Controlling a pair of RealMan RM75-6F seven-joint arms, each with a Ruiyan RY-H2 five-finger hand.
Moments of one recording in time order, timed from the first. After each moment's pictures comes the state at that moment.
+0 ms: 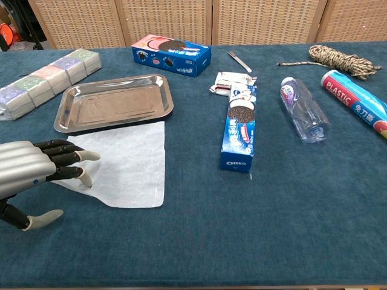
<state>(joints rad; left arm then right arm) -0.47 -1.38 0.12 -1.56 1.60 0.98 0.41 -0.10 -0.96 -0.03 -1.84 -1.62 1.61 -0.12</state>
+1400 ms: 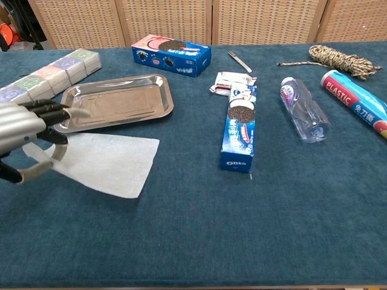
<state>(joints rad) -0.46 -1.34 0.05 -1.59 1.57 1.09 0.41 -0.10 -0.97 -0.02 -1.83 -1.63 1.62 -0.10</state>
